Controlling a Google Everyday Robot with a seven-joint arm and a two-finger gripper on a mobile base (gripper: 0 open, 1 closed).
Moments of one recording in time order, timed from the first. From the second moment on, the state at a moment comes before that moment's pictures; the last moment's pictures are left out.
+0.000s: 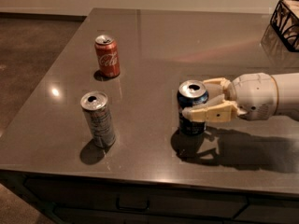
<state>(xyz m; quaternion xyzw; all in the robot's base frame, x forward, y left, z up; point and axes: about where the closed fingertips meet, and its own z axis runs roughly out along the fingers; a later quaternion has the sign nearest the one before) 0.447 -0.094 0.922 -0.50 0.60 0.42 0.46</state>
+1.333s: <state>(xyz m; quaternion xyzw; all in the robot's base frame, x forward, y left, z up) 0.444 -0.097 0.903 -0.46 0.59 0.47 0.47</state>
